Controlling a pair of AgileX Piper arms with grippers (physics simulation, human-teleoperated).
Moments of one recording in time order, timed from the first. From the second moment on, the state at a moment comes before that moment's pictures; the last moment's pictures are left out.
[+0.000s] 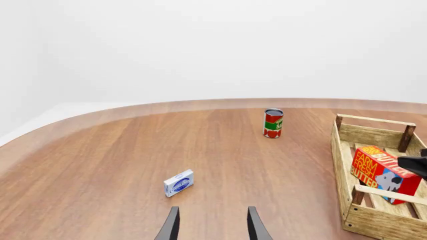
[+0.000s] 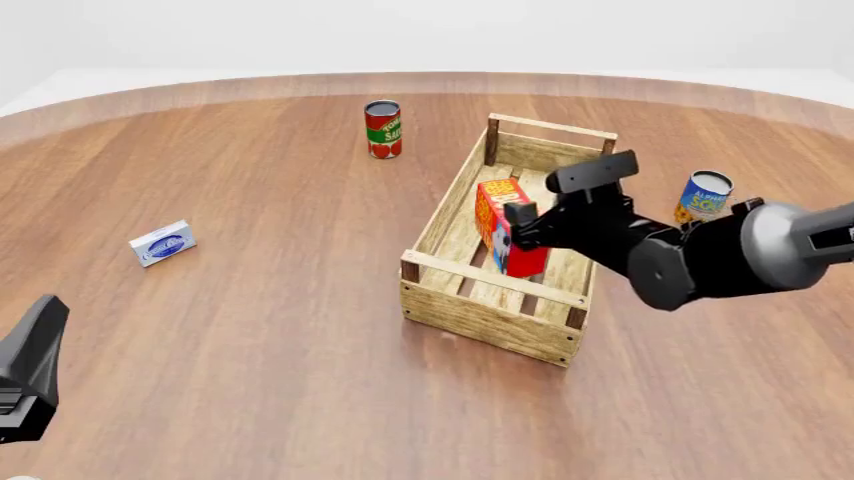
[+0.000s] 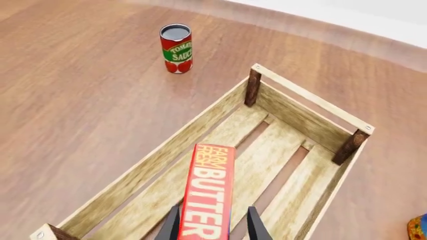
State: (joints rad) left arm 0.00 0.00 0.00 0.00 0.00; right arm 0.36 1.76 -0.76 -0.54 -0.03
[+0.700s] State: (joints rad) left arm 0.00 0.00 0.00 0.00 0.00; right arm 0.34 1.58 -0.60 -0.56 -0.03
